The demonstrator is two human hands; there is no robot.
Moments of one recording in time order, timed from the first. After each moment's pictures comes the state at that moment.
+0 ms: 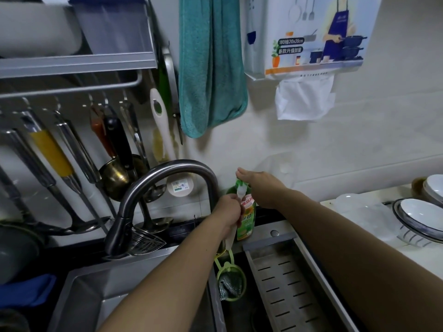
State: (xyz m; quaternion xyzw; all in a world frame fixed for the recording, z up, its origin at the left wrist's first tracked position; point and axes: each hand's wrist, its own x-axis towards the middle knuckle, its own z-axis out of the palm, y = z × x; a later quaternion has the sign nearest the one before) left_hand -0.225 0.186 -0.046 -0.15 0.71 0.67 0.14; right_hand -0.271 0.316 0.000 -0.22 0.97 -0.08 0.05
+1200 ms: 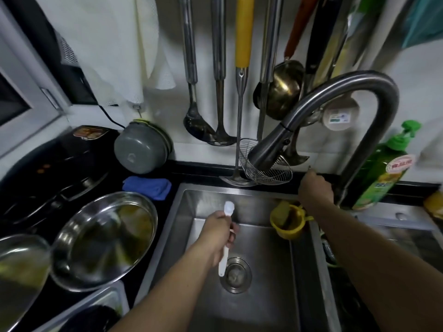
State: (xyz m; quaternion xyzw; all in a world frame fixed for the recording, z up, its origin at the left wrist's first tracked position) left_hand -0.031 -0.068 -0.183 -0.40 0.57 0.72 0.03; right_hand -0.200 0.108 -0.153 0.01 0.99 -0.13 0.05
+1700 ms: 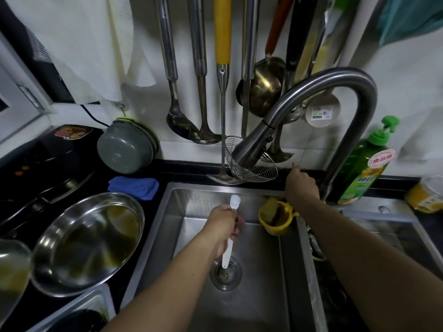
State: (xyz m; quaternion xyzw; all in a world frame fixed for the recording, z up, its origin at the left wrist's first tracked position) left_hand -0.056 -0.041 -0.177 -0.36 0.59 0.72 0.06; right_hand -0.197 0.113 -0.154 -0.04 0.99 -0.11 0.05
